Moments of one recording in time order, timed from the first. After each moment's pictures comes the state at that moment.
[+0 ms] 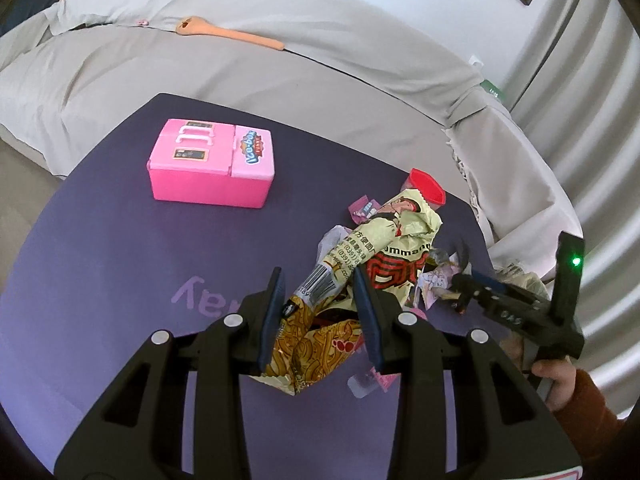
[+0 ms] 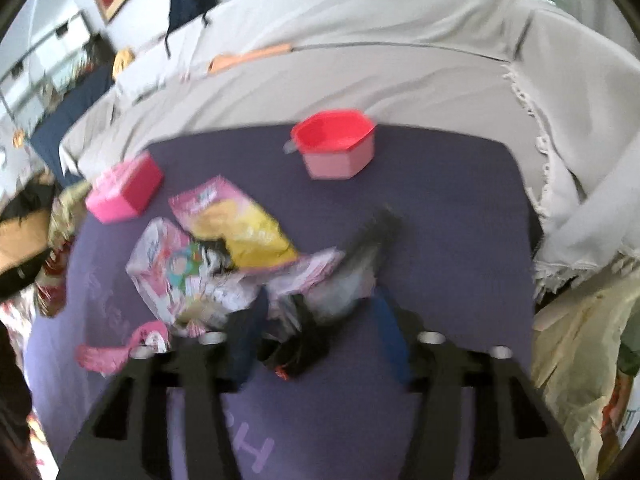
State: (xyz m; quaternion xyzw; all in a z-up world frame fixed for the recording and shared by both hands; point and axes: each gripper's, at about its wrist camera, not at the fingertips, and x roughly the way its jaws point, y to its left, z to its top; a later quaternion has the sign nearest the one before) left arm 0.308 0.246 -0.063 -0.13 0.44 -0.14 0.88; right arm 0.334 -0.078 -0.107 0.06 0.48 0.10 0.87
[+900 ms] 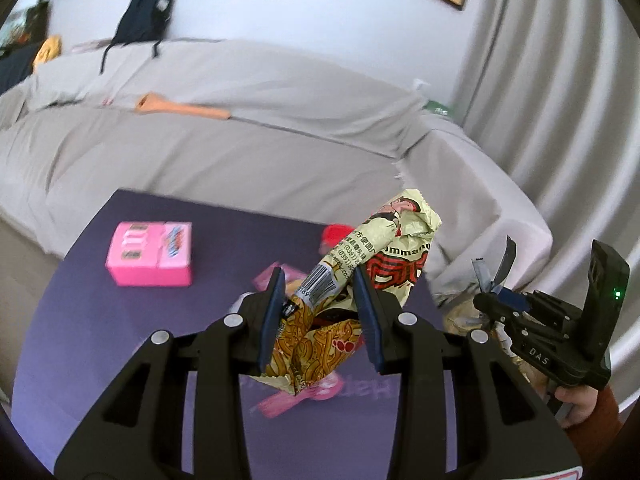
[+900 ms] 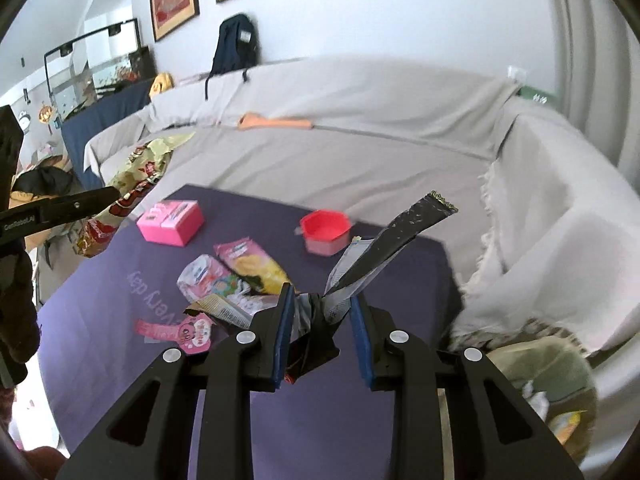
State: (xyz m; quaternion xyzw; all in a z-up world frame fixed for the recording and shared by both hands) left arm 0.278 0.159 0.033 -0.07 0.34 -0.19 0.92; right arm 0.248 -0.131 0.008 0.00 0.34 0.11 0.93
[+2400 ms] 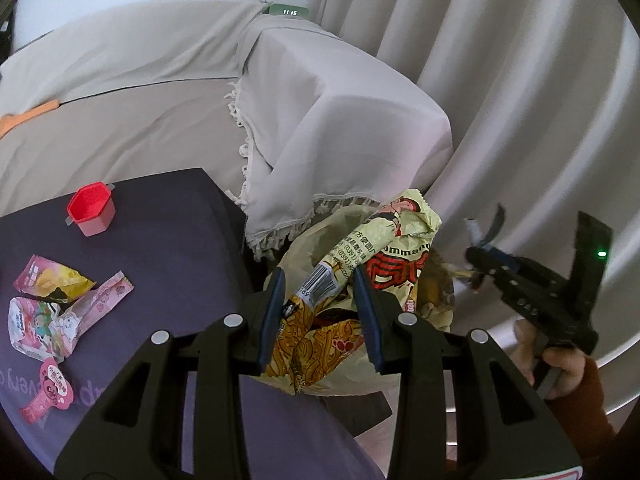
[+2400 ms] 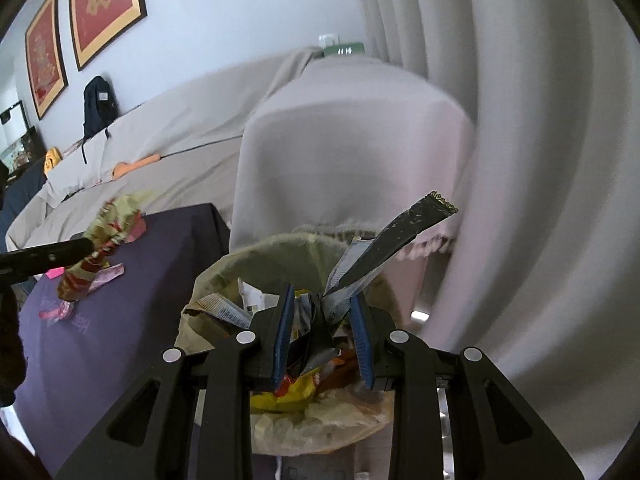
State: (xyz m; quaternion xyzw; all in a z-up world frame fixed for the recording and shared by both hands) left arm 0.250 -0.104 -0.015 0.02 0.42 -0.37 0.83; right arm 0.136 -0.390 -0.047 0.12 0.35 -0.08 0.93
